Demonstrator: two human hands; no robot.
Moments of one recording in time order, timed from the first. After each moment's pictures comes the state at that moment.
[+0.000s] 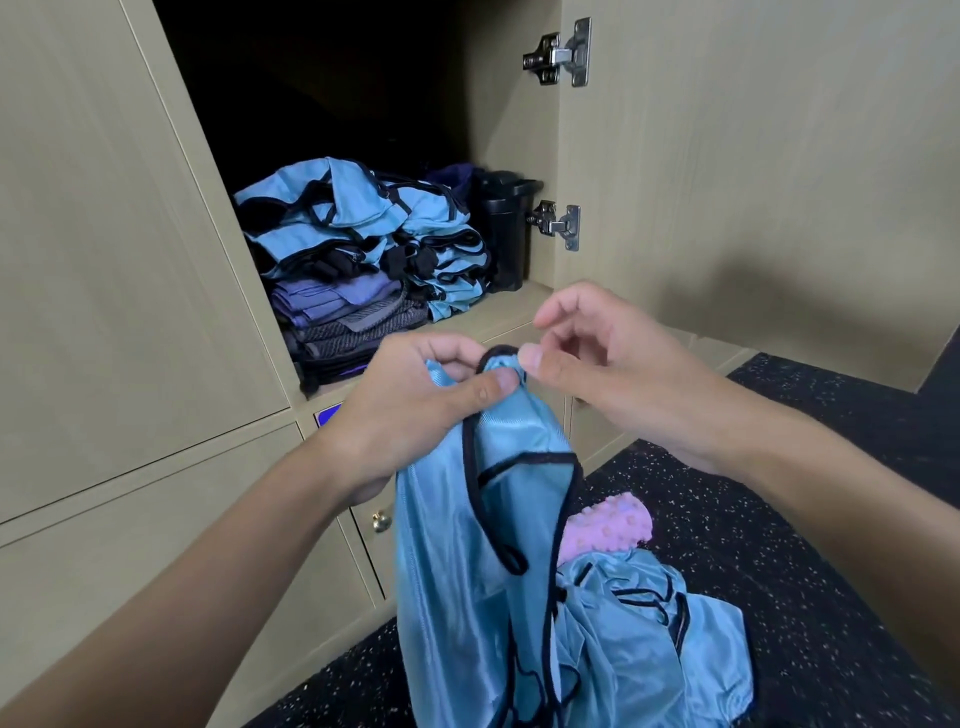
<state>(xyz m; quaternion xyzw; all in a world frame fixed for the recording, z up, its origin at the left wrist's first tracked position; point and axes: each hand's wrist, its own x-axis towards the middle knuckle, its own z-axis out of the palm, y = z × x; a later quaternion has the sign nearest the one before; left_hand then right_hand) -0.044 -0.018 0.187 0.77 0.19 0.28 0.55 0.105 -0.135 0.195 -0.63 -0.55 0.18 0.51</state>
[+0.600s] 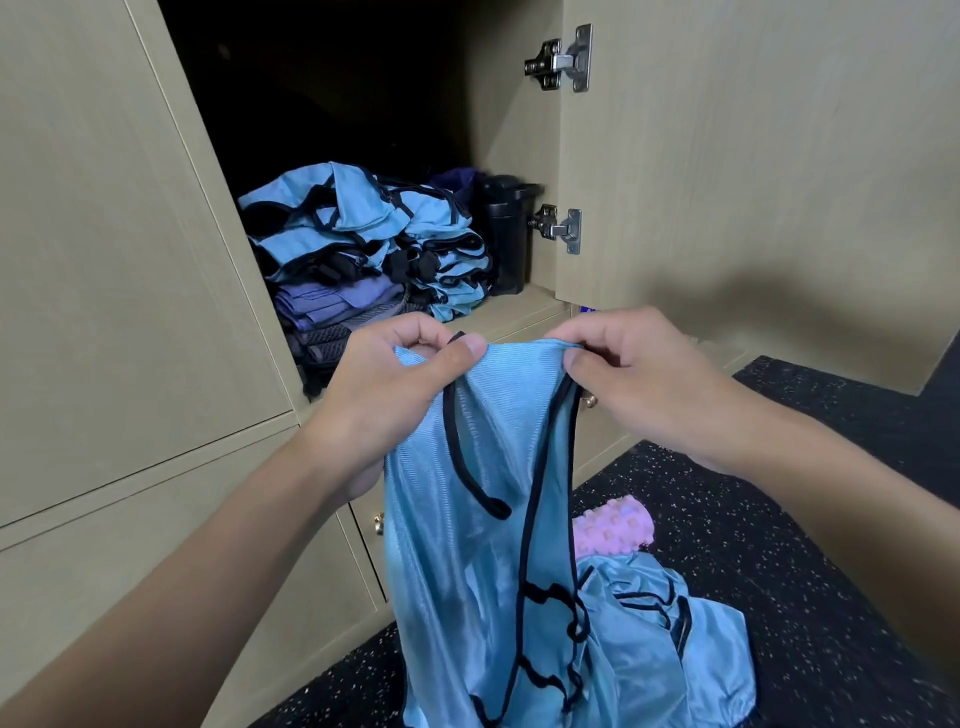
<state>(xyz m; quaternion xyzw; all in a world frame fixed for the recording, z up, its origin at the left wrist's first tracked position) -0.046 -0.010 0.191 0.72 0.27 0.36 0.52 0.109 -0.137 0.195 -0.69 -0.55 0.11 0.46</state>
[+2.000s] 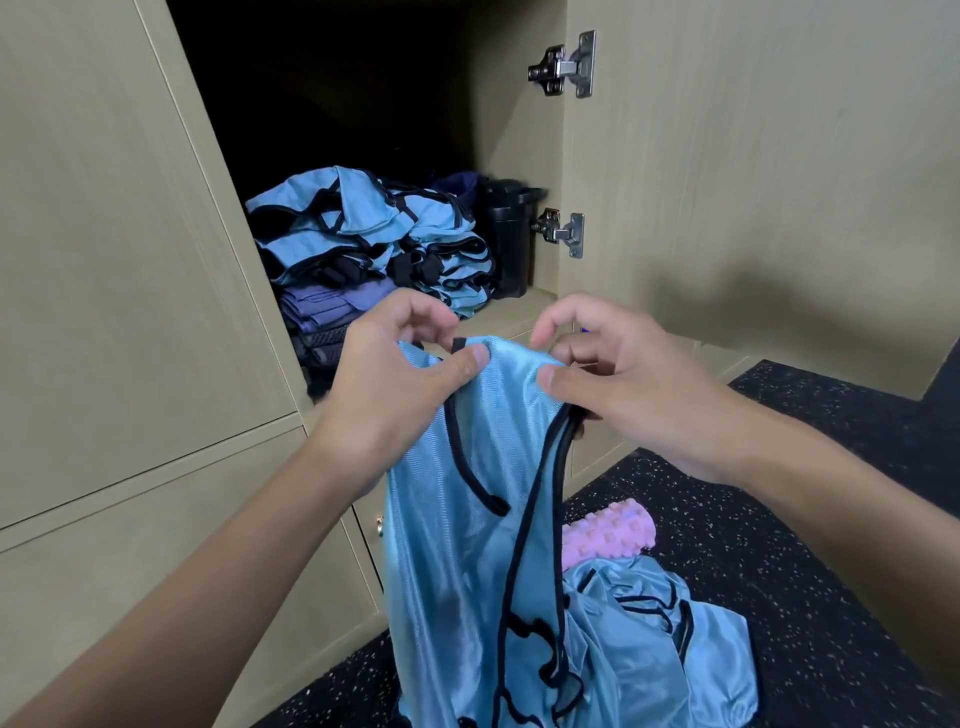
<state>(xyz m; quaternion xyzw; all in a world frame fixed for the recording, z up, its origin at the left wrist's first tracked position) -0.047 -0.011 0.192 0.76 0.25 0.42 0.42 0.099 -0.140 0.199 -0.62 -0.55 0.21 0.52</state>
